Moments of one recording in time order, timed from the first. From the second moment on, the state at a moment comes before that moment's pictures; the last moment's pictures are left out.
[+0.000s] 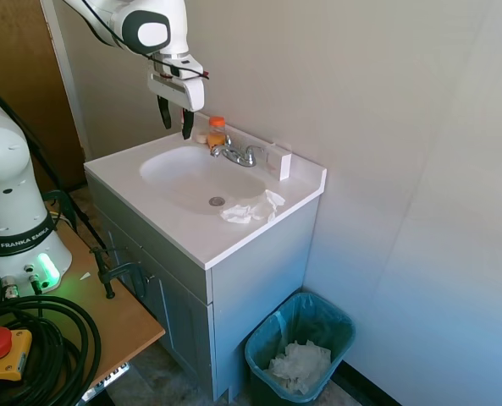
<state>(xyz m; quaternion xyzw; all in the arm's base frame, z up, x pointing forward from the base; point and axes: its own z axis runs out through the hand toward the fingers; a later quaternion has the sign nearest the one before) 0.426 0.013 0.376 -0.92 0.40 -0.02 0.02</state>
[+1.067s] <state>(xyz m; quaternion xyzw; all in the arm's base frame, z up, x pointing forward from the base) 0.468 -0.229 0.299 -0.79 0.61 -0.08 -0.03</state>
